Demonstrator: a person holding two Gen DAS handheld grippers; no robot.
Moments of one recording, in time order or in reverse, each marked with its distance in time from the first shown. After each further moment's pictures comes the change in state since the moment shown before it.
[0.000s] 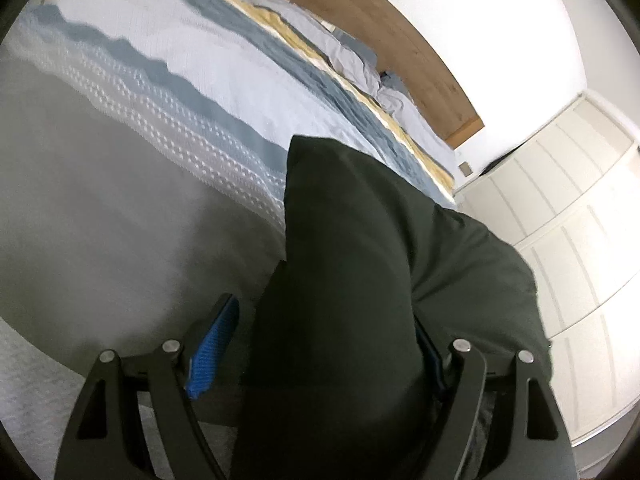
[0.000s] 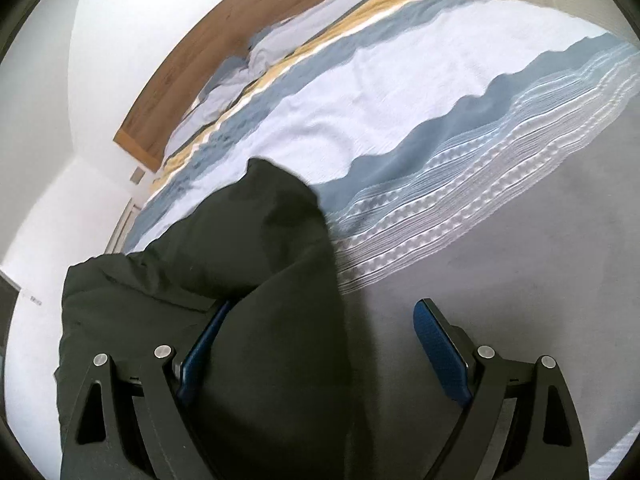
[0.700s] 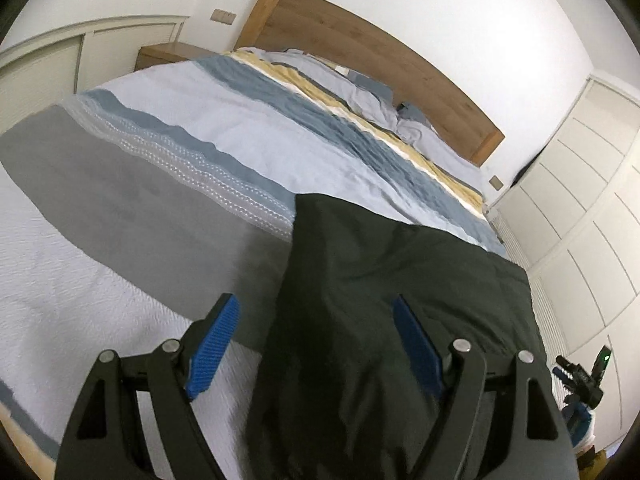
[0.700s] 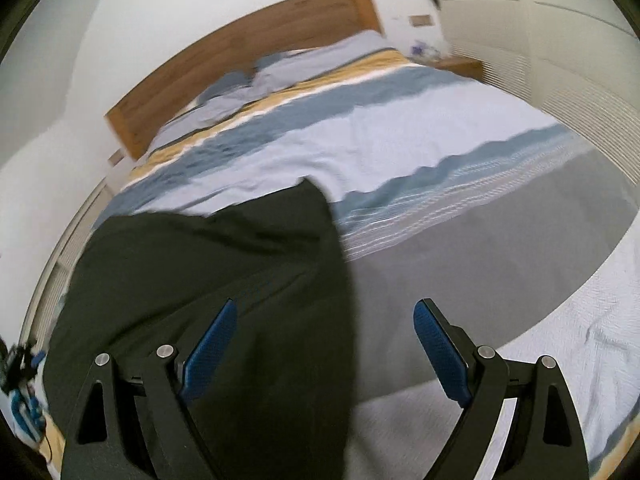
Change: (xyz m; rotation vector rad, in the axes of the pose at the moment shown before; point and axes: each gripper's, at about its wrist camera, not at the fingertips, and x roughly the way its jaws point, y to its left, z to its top) left arm -0.127 -0.070 -0.030 0.086 -0.144 0.195; right arm -0.134 0.067 -0.058 -0.196 -0.109 -0.188
